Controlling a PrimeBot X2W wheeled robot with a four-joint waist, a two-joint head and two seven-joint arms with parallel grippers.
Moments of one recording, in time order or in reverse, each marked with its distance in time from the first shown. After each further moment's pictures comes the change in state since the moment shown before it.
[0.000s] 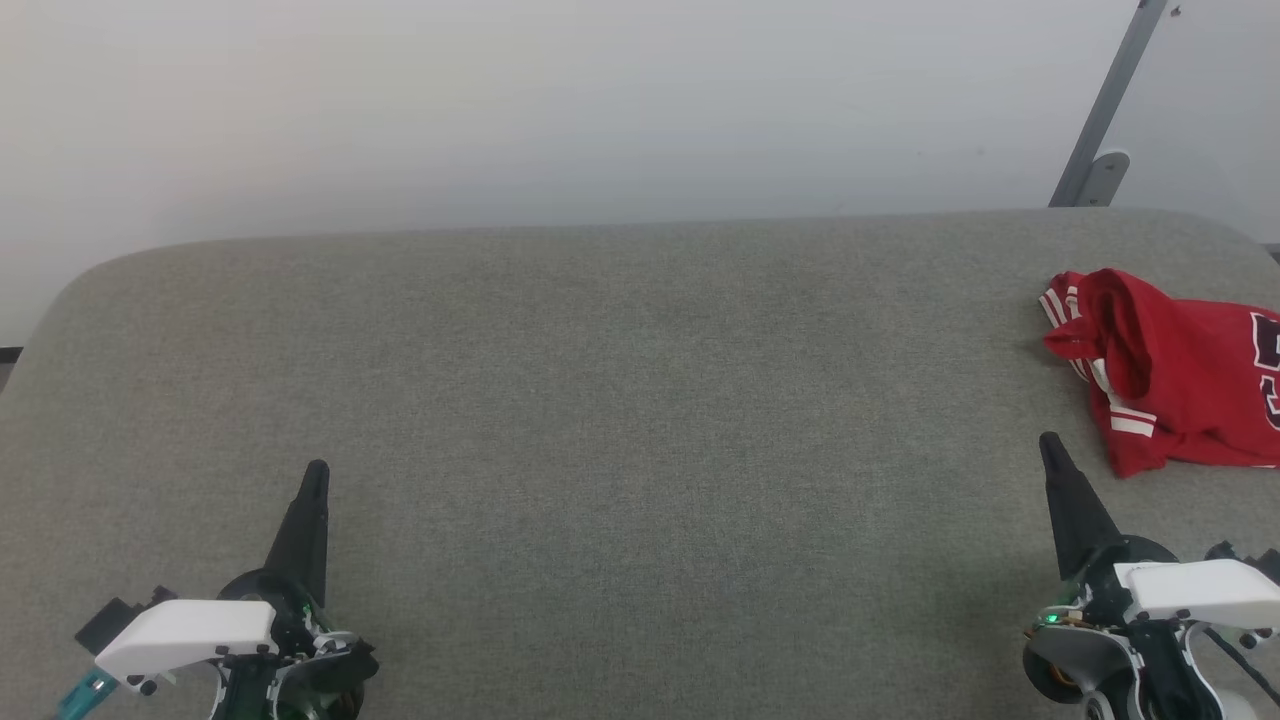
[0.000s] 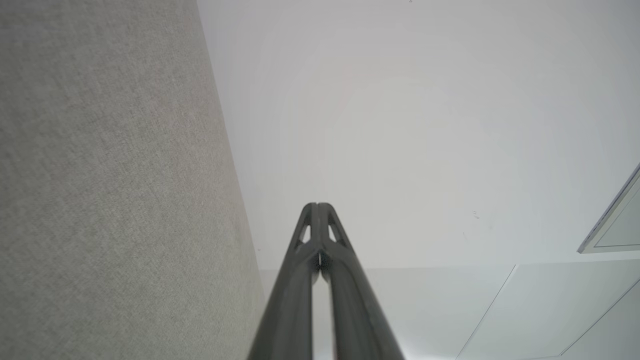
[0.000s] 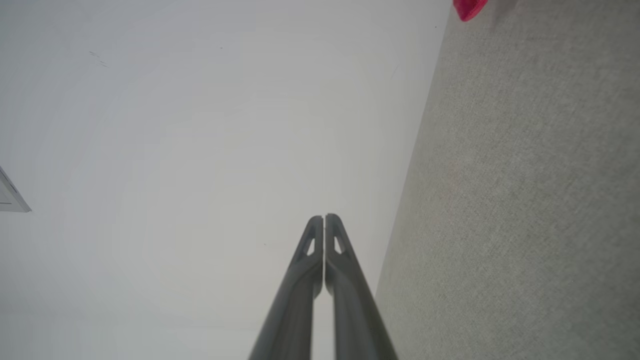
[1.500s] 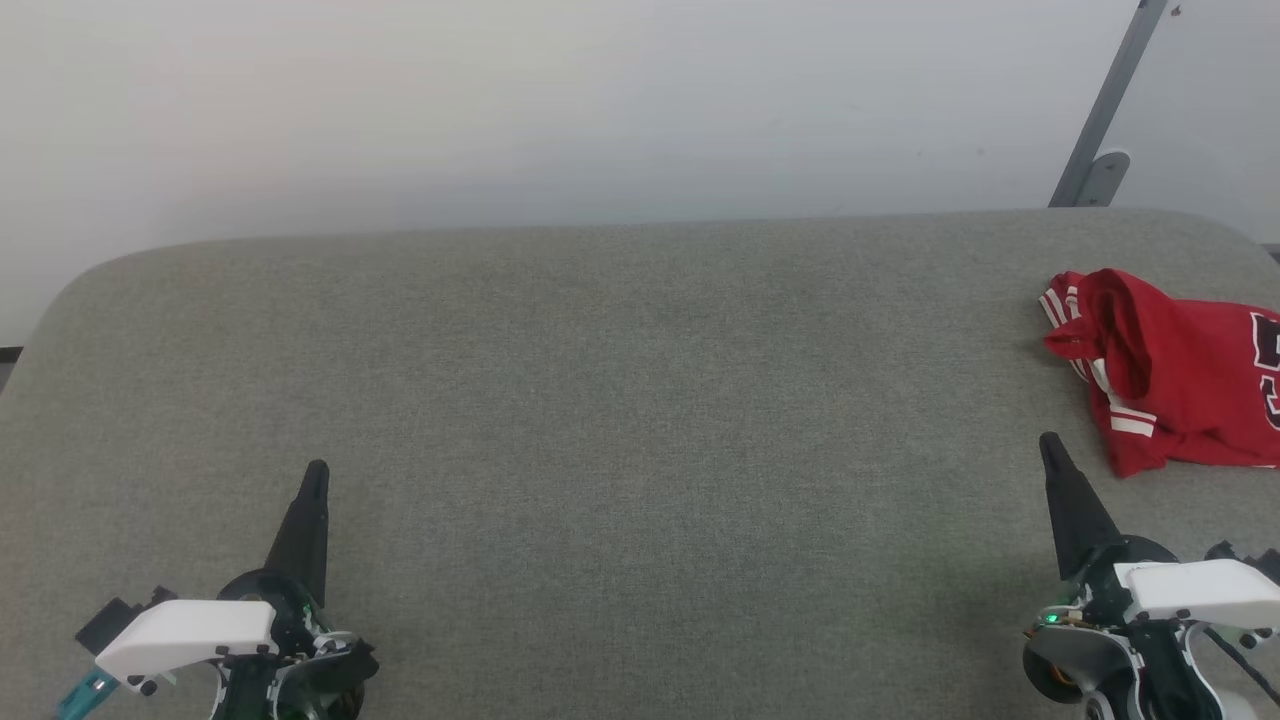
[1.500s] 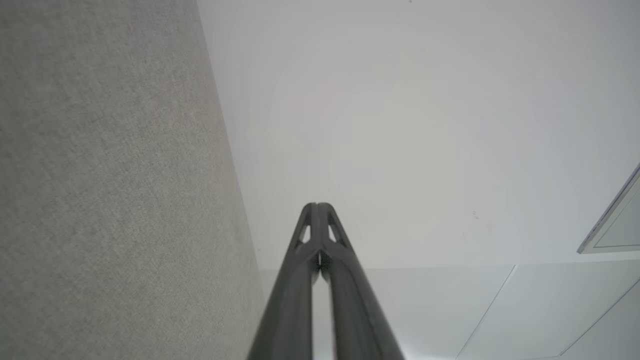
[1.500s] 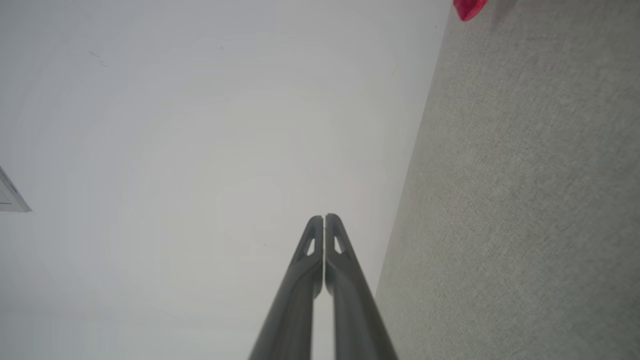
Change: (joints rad) left arm 0.000 -0.001 0.001 0.000 0.000 0.000 0.001; right arm 0.000 0.000 0.000 0.000 0.000 0.000 0.000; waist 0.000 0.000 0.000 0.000
